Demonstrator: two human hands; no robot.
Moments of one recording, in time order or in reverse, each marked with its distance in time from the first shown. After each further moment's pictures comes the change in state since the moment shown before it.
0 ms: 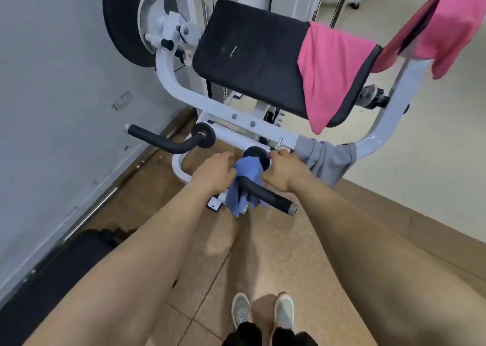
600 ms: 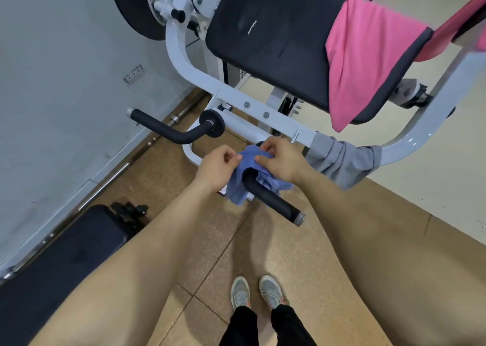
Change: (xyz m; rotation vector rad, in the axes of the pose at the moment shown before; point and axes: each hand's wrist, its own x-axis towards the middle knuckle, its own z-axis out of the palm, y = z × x) left_hand 0.016 -0.010 0.011 -0.429 0.179 -0.124; right_hand 0.039 -0.013 -0.010 0.458 -0.007 -0.135
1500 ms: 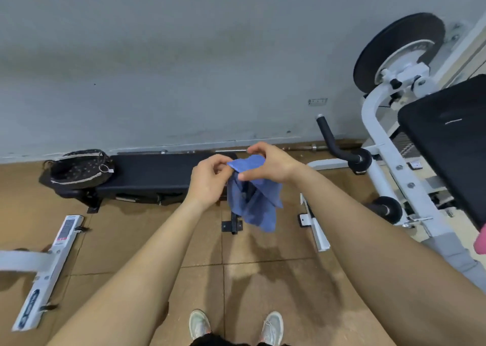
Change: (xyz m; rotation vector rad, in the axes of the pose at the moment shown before) left_hand -0.377 -0.035 -0.098 -0.343 0.992 -0.344; right_hand -0.169 -0.240 0.124 -0.187 -0.759 -0.625
